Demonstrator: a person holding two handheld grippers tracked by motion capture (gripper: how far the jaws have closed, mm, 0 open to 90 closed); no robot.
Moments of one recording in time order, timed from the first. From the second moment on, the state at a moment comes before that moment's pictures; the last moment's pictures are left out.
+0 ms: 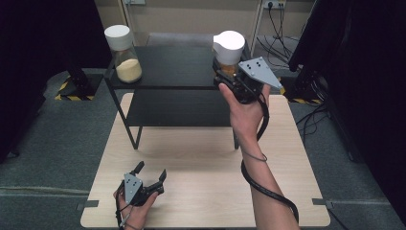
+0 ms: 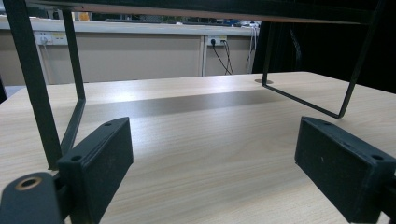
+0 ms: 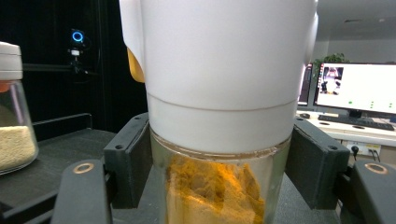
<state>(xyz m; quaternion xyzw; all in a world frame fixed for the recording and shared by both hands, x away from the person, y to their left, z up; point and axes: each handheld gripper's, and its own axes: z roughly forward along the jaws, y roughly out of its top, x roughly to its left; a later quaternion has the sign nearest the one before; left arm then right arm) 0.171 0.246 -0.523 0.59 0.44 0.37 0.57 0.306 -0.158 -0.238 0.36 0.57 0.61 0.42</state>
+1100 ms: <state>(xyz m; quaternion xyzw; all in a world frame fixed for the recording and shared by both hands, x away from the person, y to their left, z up) 0.171 0.245 -0.523 0.59 0.43 0.37 0.57 0.339 -0.149 -0.233 0.38 0.58 0.58 0.42</state>
